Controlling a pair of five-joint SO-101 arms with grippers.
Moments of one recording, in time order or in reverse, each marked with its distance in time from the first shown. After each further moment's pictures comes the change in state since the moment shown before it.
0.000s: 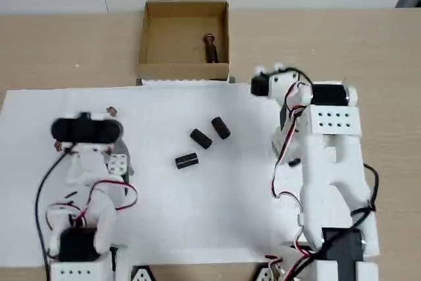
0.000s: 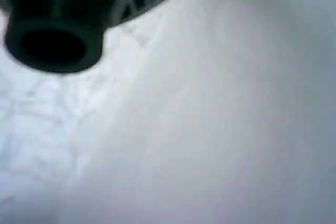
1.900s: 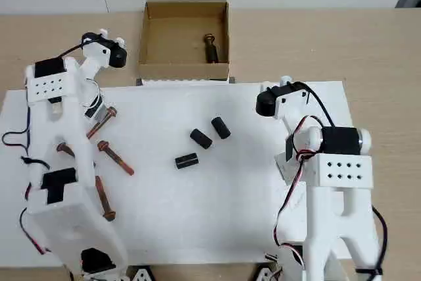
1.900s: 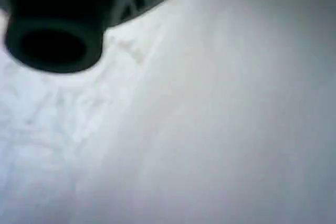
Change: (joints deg) left arm -11.7 106.3 -84.3 26.2 -38.9; right arm 0.6 -23.1 15.0 -3.5 0.0
